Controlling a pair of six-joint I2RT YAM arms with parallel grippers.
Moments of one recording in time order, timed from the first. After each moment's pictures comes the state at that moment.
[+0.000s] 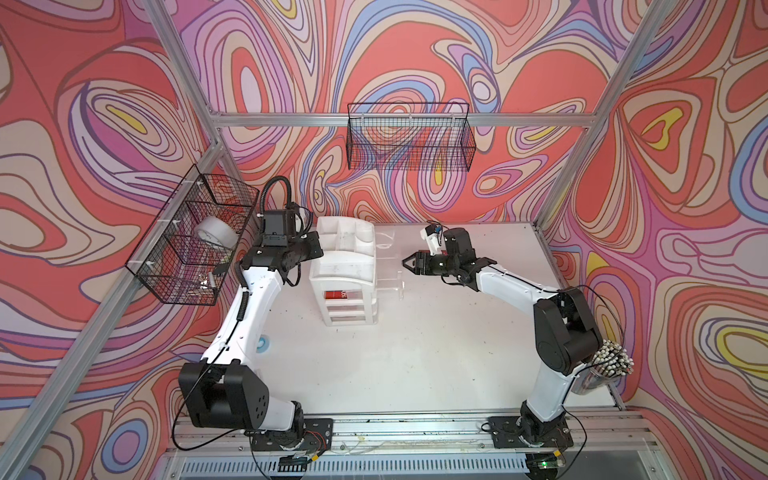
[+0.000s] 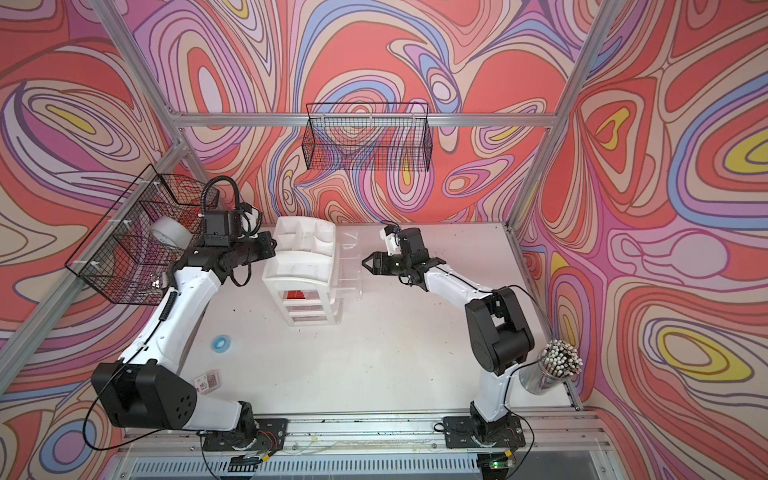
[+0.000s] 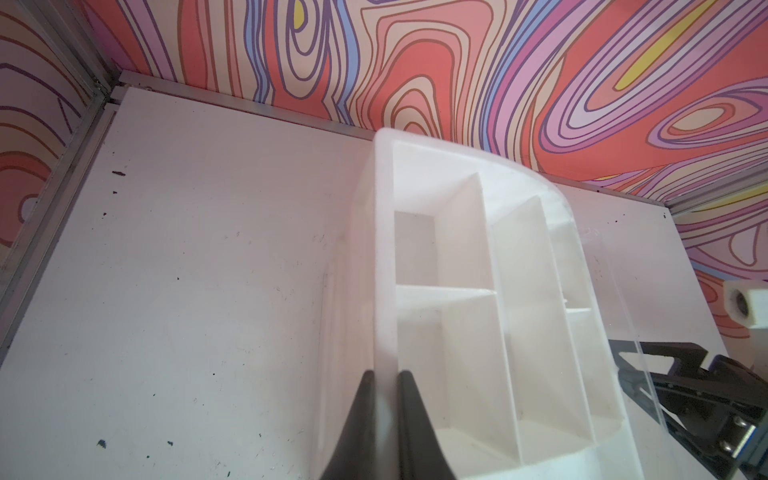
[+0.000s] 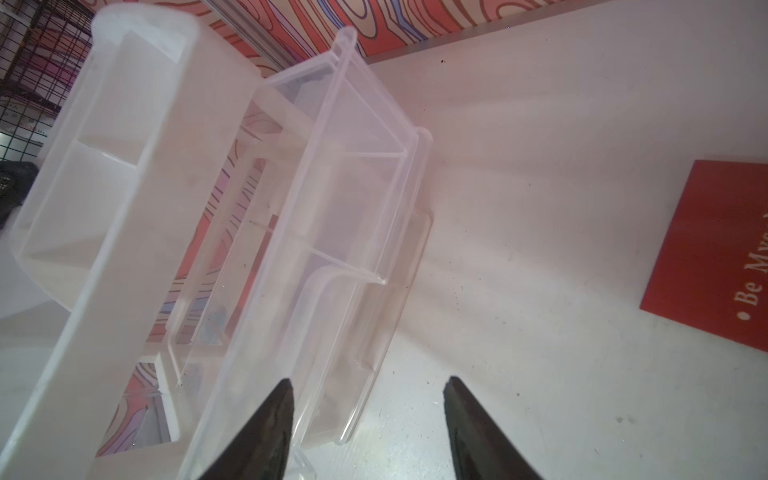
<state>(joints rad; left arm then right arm) -0.04 1.44 1.41 -0.64 0.15 -0.29 0.43 1.84 1.32 -0.06 -0.52 0.43</state>
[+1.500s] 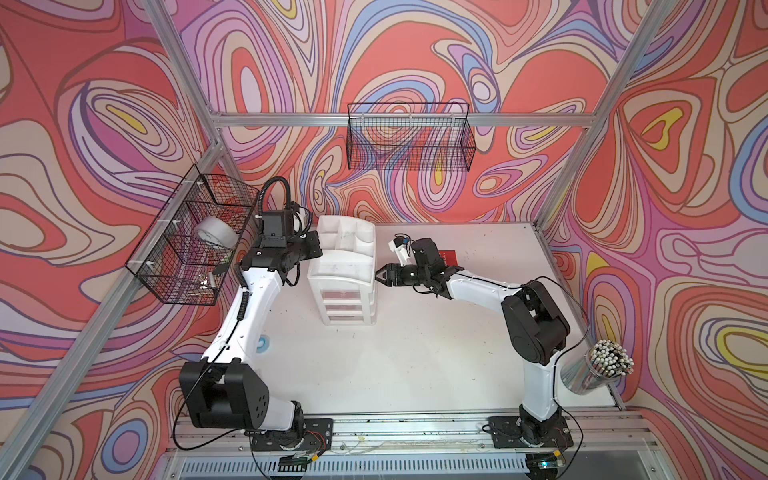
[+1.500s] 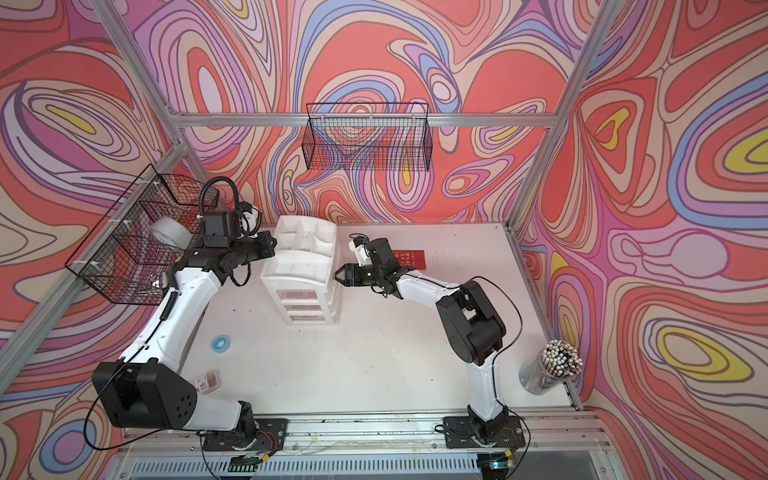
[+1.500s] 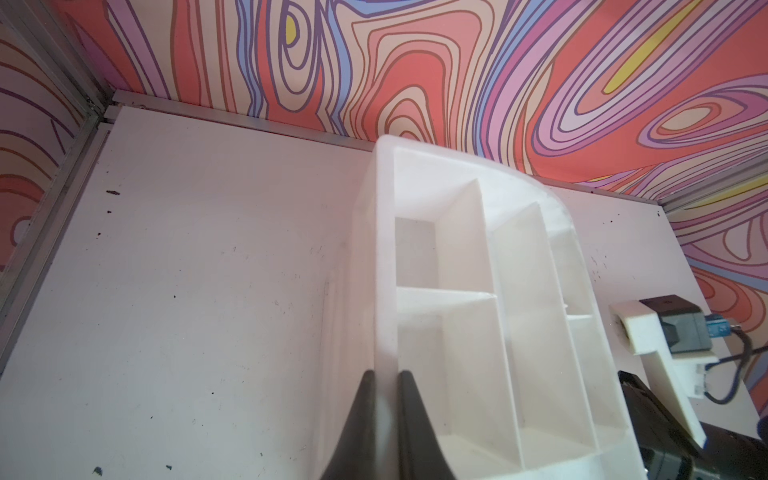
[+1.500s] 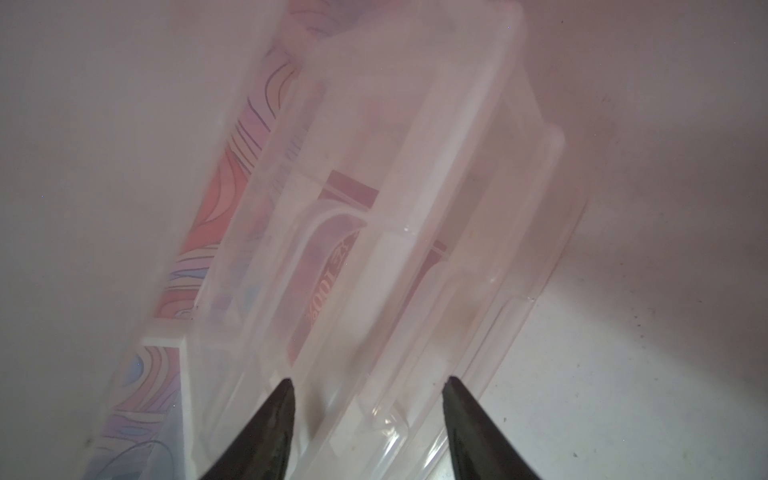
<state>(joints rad) -0.03 1.43 1.39 -0.59 0.17 -0.26 0.59 2.00 1.38 0.08 -0.54 0.53</state>
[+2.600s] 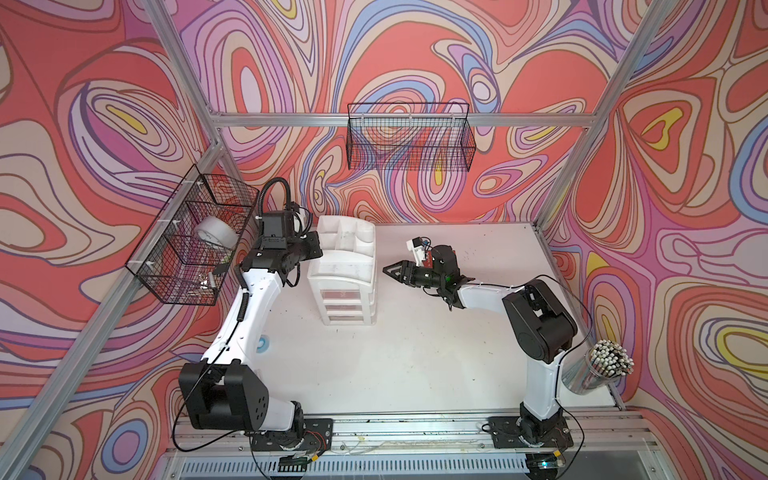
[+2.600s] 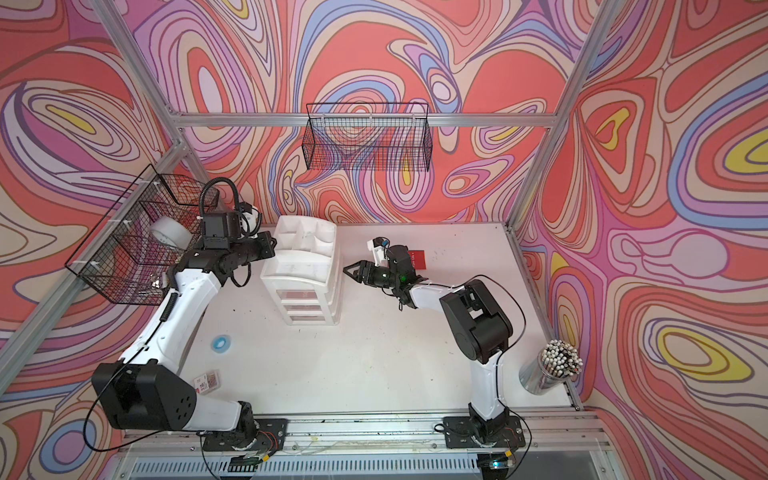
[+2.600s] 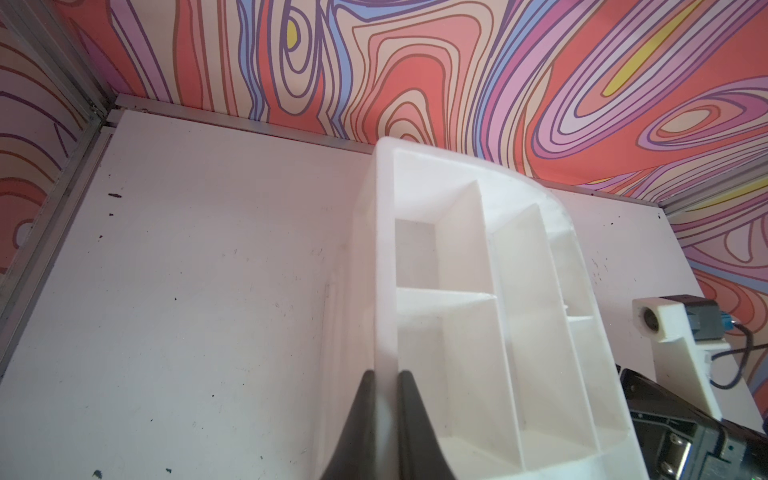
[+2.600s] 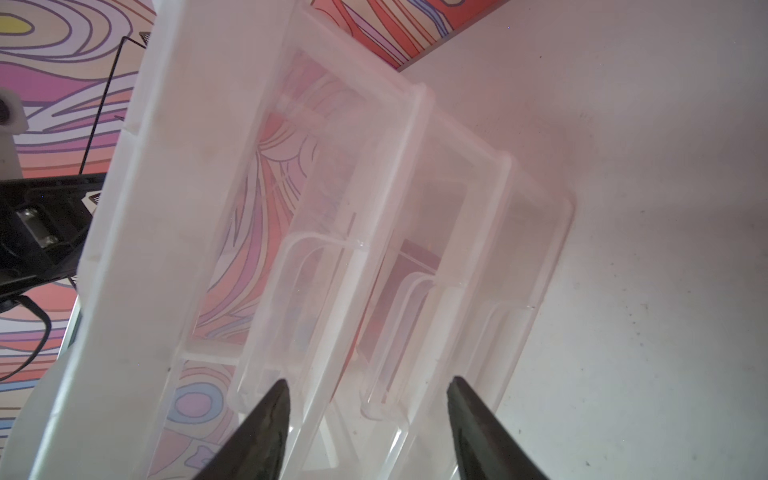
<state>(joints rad) -0.03 1.43 1.38 -0.57 0.17 -0.26 0.50 2.00 1.17 0.53 -0.66 0.81</state>
